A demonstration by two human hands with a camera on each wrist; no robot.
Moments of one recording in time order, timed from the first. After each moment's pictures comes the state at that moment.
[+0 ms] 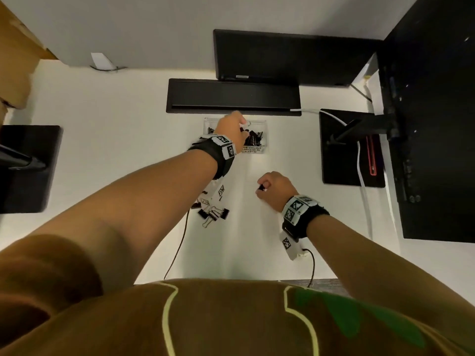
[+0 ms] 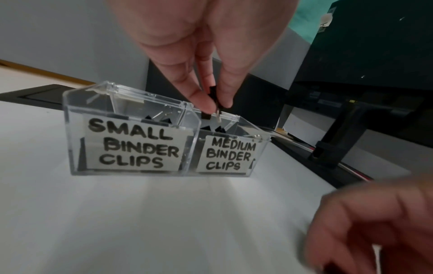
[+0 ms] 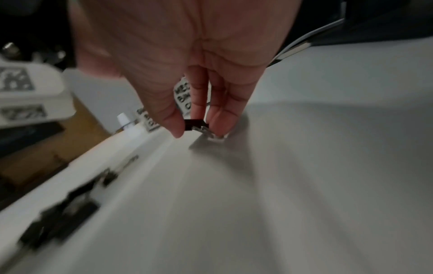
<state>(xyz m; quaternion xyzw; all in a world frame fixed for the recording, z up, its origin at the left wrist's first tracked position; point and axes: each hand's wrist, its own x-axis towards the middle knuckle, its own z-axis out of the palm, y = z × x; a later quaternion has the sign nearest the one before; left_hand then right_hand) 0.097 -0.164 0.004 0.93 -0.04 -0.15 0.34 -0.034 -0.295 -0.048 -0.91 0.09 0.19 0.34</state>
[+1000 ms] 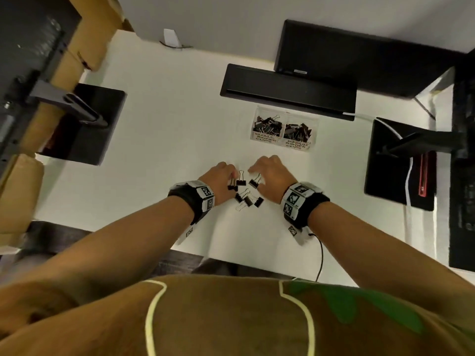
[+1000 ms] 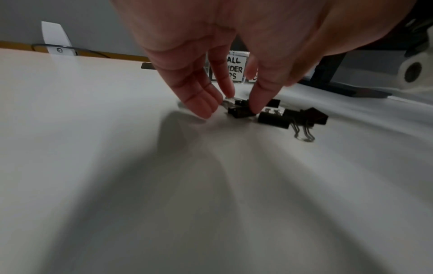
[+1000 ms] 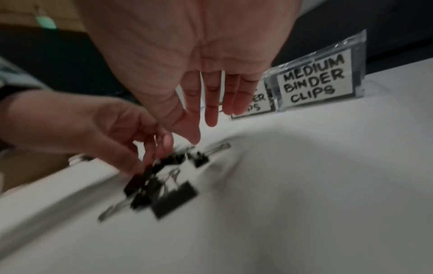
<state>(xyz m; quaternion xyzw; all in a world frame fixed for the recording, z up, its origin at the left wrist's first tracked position) -0.021 -0.022 -0.052 0.92 -0.08 -0.28 0.25 -0.012 -0.208 -0.039 -0.93 -0.18 0.22 0.22</state>
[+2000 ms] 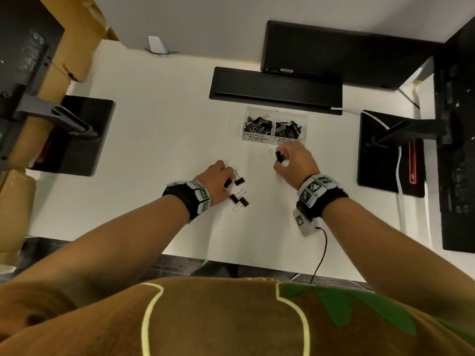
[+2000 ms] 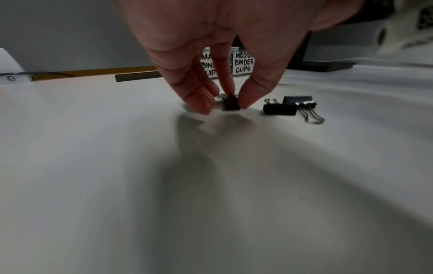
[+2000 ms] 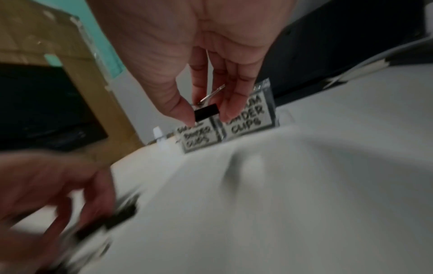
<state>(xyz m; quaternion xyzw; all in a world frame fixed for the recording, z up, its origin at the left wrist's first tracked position) -0.017 -0.020 -0.051 0.93 -0.16 -0.27 0.18 -0.003 -0.250 -0.020 -0.95 0.03 0.11 0.31</state>
